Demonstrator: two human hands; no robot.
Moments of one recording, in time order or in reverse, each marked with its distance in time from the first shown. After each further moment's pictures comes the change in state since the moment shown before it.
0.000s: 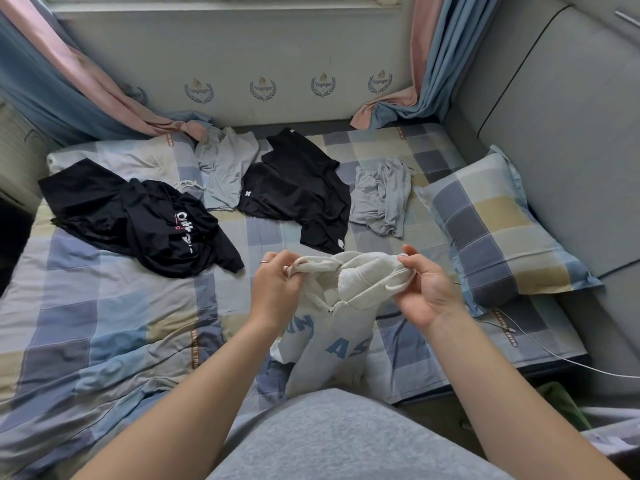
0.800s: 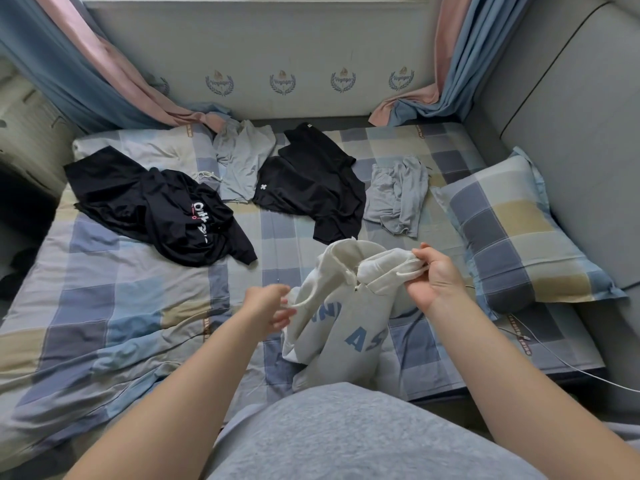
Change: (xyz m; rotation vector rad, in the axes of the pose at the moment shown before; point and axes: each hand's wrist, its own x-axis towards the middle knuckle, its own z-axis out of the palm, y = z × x) left_hand 0.005 -0.054 -0.021 -0.434 -0.072 -0.950; right_hand 0.037 0.008 0.008 -0.010 0.180 -0.066
